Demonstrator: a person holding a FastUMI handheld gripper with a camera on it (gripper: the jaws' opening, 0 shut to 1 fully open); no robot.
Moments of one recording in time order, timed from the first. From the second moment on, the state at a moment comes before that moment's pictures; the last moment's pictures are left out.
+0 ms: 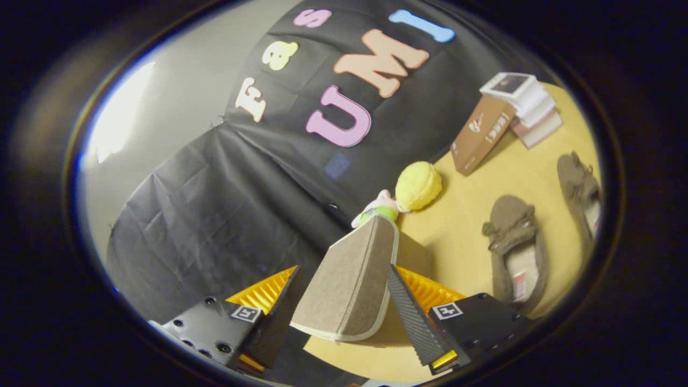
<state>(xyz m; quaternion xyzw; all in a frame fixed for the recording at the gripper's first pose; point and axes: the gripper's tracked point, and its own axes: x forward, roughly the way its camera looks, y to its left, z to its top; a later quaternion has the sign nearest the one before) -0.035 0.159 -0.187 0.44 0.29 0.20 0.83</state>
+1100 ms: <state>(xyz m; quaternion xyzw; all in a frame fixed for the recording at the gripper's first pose) -0.050 0.203 -0.235 0.65 0.39 0.21 0.62</state>
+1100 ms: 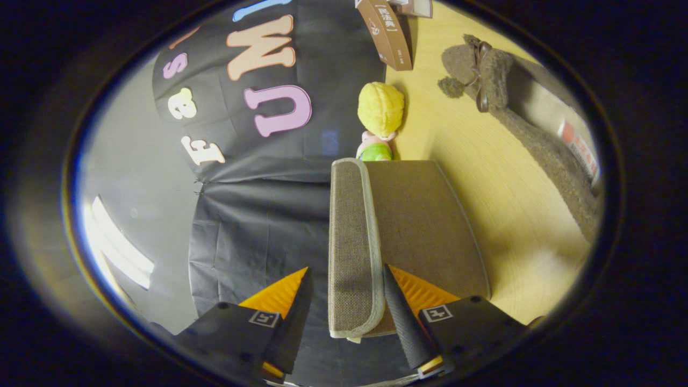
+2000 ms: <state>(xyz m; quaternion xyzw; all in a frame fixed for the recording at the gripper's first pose) -0.033 0.231 -0.137 0.57 0.34 0.29 0.69</state>
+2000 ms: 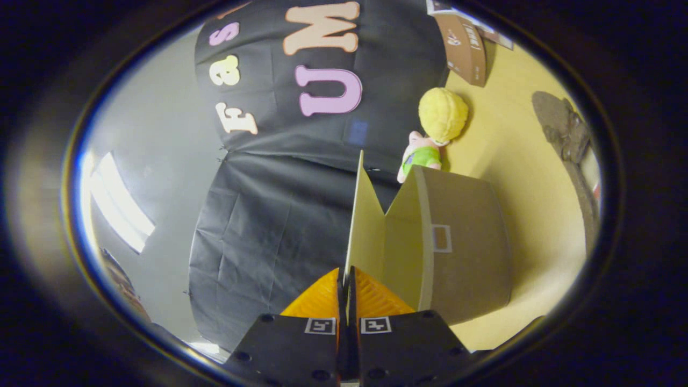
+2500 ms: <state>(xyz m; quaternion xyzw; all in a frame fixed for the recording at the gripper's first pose) -0.014 0.314 -0.070 0.49 0.33 0.33 0.74</state>
